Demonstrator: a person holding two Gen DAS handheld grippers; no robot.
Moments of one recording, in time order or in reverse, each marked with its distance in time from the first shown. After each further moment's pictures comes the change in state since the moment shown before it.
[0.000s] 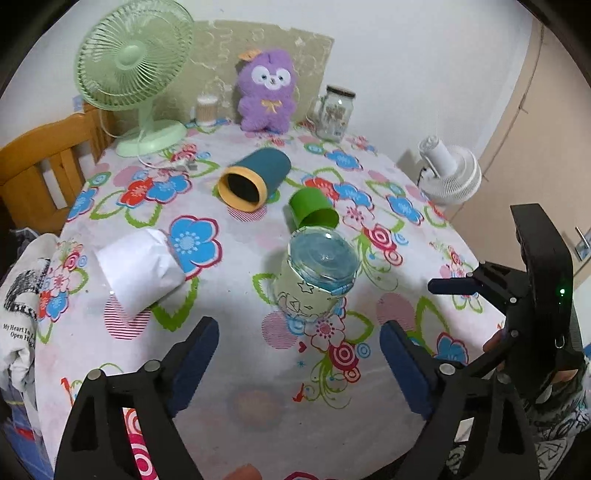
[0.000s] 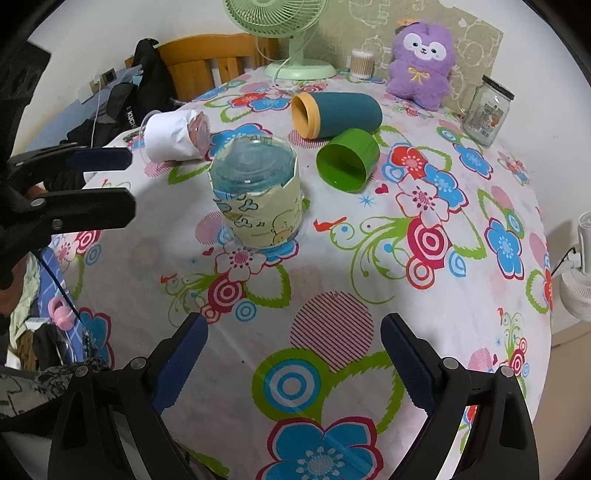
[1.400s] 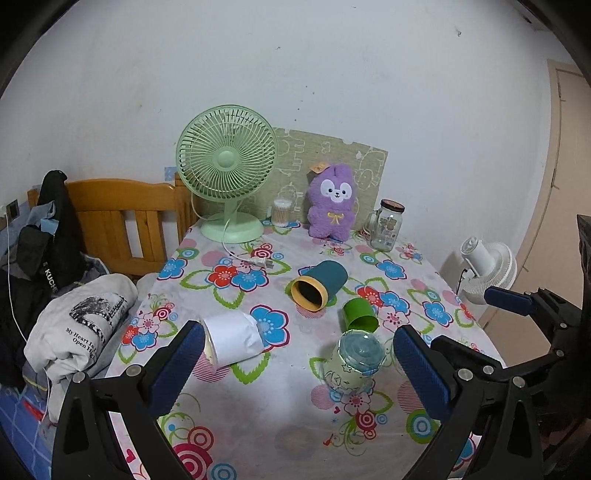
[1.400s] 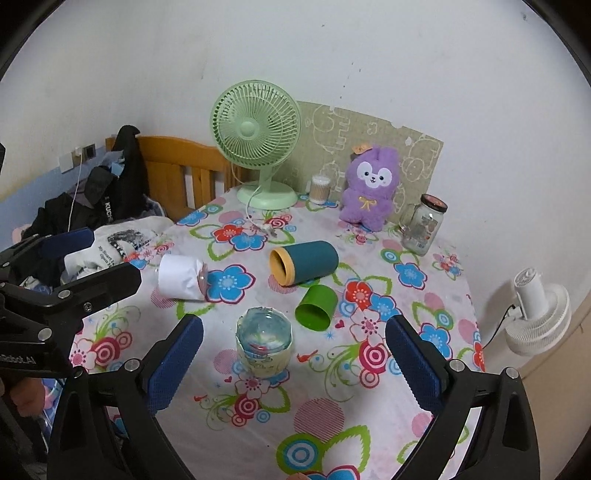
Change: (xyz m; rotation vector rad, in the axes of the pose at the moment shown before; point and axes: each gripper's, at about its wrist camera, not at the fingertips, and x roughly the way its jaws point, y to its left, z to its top) left arm -0.090 0.001 -0.002 -0.122 -0.386 0.223; right arm -0.103 0.045 0.047 0.034 -0.390 -0.212
